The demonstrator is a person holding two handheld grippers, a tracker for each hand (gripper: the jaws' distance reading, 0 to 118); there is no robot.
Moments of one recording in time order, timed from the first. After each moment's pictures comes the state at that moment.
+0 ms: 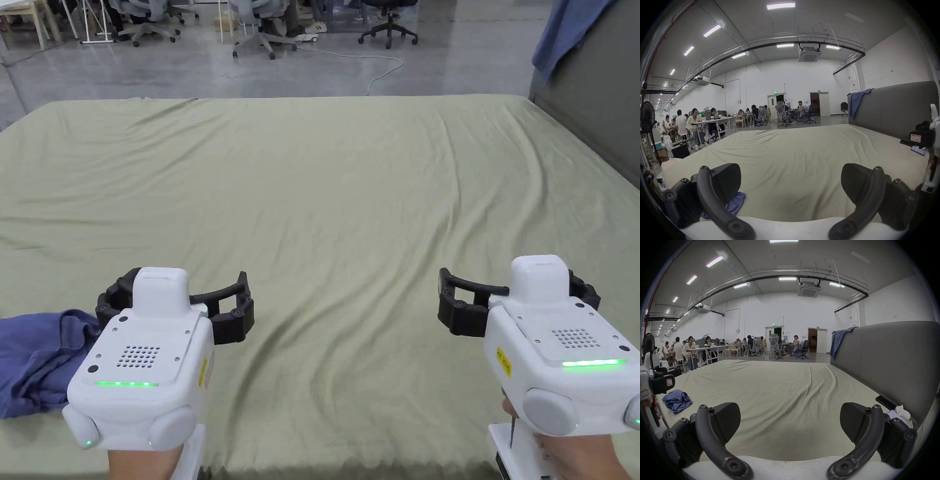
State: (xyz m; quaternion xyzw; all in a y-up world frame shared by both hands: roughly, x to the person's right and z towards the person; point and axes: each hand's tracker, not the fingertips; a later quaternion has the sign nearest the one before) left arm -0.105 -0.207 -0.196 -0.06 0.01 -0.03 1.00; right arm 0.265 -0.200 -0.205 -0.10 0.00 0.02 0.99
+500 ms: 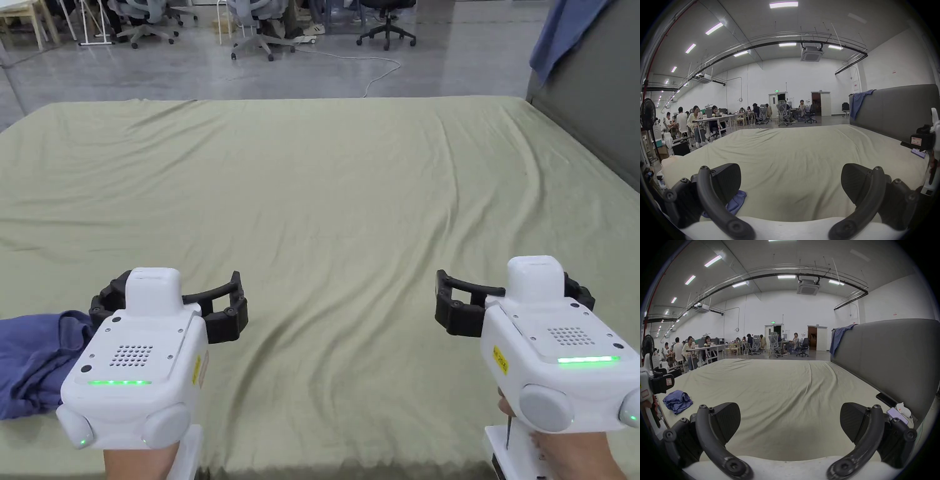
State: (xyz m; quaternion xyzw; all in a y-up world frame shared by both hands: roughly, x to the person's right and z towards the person) left arm -0.109 -0.206 -0.196 -0.06 0.02 -0.02 1.00; right arm 0.266 -0.200 -0.206 -0.11 0.00 0.01 0.99
